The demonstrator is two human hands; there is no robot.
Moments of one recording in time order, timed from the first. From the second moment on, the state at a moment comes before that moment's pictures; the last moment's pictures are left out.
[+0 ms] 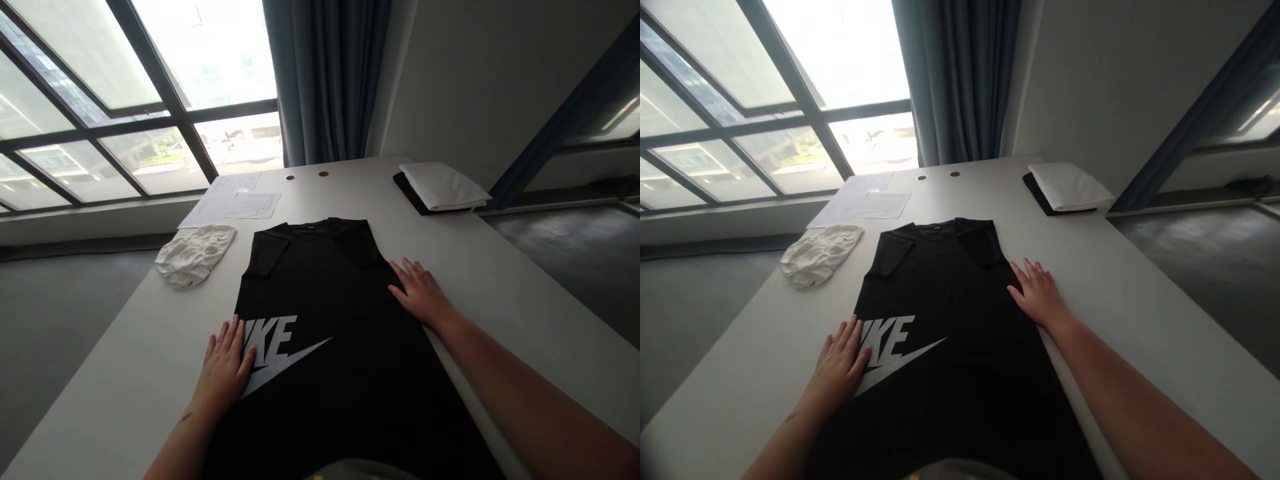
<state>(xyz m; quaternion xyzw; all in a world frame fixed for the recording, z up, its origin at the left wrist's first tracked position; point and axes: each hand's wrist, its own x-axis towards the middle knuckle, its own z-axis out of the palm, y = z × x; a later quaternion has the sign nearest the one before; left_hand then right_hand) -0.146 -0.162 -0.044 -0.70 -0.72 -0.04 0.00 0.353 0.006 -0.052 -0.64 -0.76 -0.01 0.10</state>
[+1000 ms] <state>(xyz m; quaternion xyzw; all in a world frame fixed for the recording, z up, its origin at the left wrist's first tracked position) -0.166 -0.206 -0.025 -0.69 -0.71 -0.16 0.00 0.216 -0.042 0.028 -0.44 -0.87 0.10 0.18</state>
